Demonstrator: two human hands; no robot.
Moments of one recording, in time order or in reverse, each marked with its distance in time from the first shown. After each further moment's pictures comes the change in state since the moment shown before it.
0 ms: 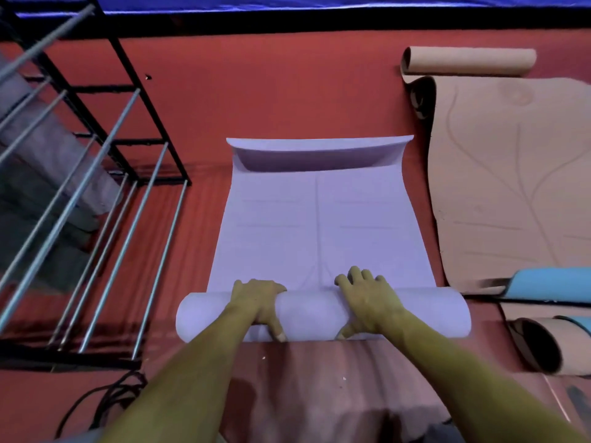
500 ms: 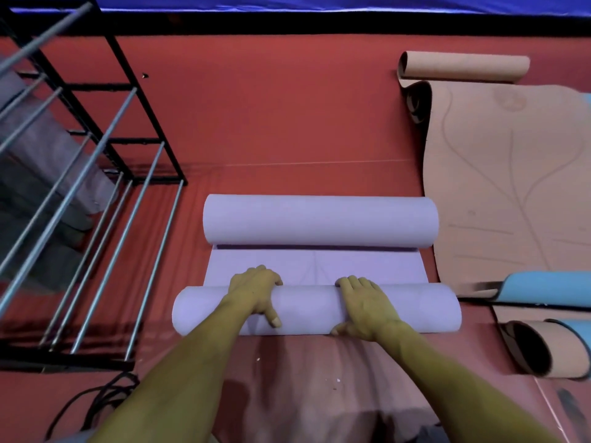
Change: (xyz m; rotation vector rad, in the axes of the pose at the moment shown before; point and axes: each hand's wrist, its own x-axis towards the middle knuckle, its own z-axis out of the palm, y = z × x) left_hand 0.011 -0.002 -0.013 -0.084 0.122 0.003; right_hand -0.001 0.000 0.020 0.235 0.099 0.023
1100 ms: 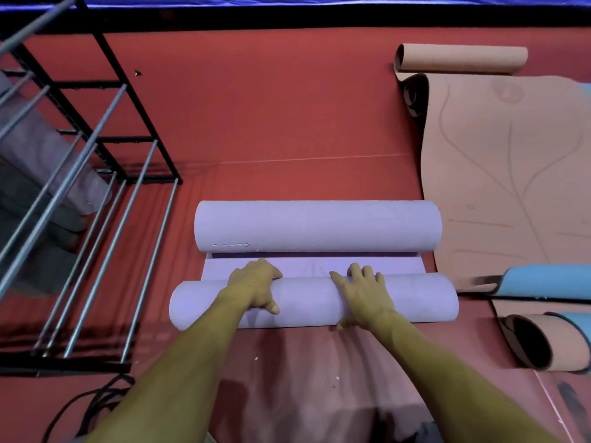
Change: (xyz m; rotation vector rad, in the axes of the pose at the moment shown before) left_hand 0.007 0.004 -0.006 0.005 0.020 0.040; right_hand 0.011 0.000 -0.006 -0.115 -0.089 0.118
